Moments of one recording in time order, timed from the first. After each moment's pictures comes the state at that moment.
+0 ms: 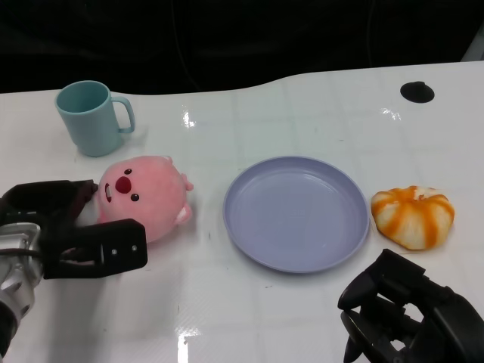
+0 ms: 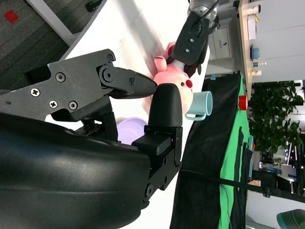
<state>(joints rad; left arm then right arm) -0.64 0.42 -0.44 0.99 0.74 -0.06 0.12 0.46 -0.11 0.16 -0.66 0.14 0.20 0.19</state>
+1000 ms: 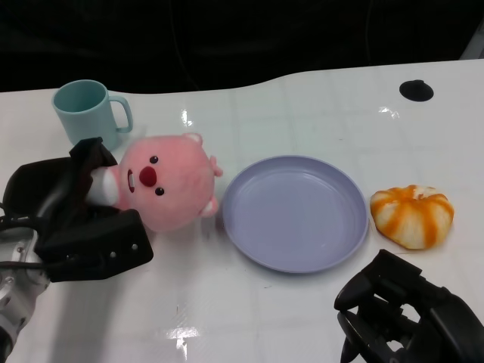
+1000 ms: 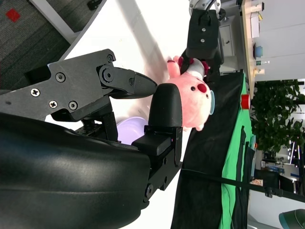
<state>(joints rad) -0.52 0.43 -0.32 0.73 0.62 -0.15 0.30 0.46 -0.11 0.17 -0.67 0.12 0.21 0.17</state>
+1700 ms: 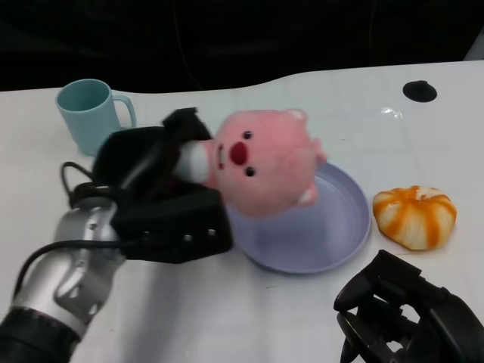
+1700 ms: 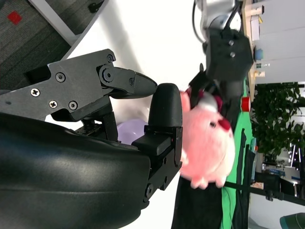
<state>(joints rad) -0.51 0.27 -0.35 0.33 0.62 0.00 0.07 0.46 -0.11 0.17 -0.68 0.12 0.22 0.17</state>
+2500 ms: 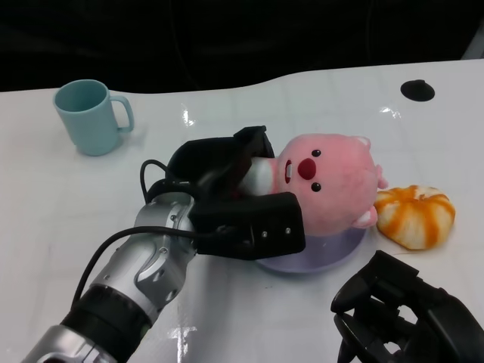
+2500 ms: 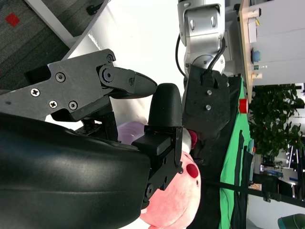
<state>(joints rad) -0.64 0.09 -0.48 0.50 0.70 0.11 0.02 0.46 -0.12 0.18 -0.69 0.13 0.22 0.17</state>
